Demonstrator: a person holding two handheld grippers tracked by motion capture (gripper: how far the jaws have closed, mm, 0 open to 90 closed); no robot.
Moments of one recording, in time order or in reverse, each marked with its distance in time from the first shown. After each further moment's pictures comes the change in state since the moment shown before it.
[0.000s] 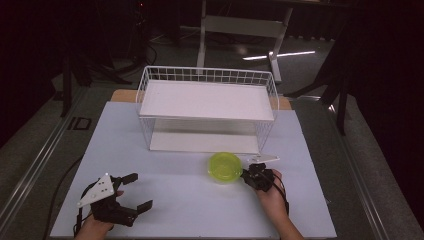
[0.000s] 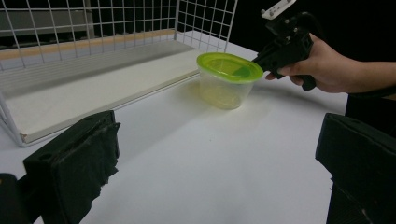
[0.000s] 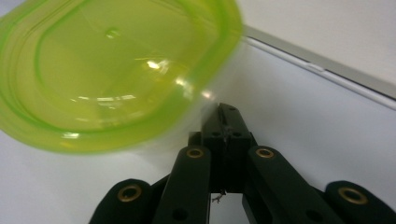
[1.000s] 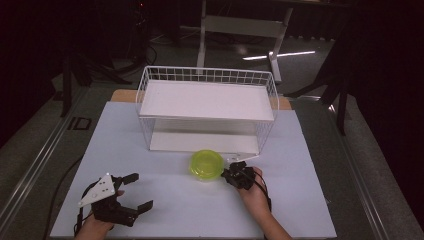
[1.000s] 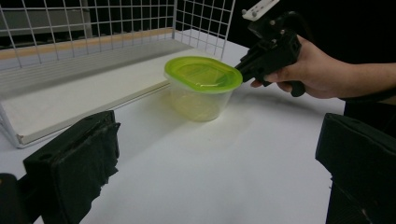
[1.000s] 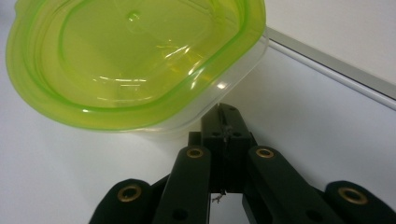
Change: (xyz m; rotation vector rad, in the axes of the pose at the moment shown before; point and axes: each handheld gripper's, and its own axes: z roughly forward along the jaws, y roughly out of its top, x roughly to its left) left arm 0.000 0.000 0.001 0.007 -0.008 0.007; right arm 0.039 0.022 0.032 0.015 0.079 -0.050
